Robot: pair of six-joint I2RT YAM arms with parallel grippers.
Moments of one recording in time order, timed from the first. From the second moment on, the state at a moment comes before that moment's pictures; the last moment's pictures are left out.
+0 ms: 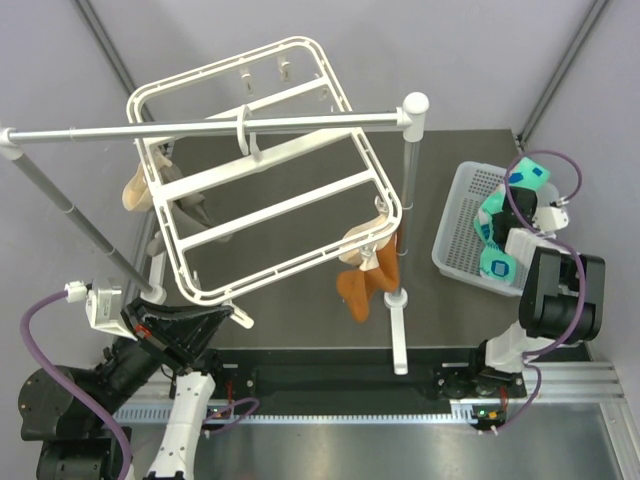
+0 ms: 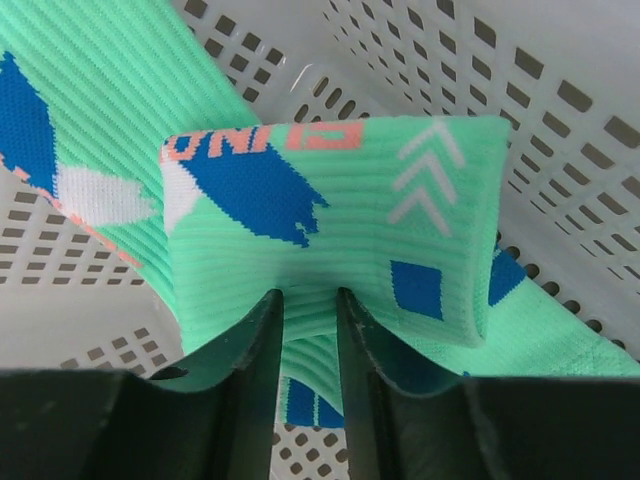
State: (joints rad) left arm 0.02 0.36 1.45 -0.96 0.74 -0.65; right arm -0.21 1.58 0.81 0.05 0.41 1.04
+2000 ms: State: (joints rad) left arm 0.01 0.36 1.43 -0.96 0.74 -0.65; right arm 0.04 1.45 1.09 -0.29 0.49 0.39
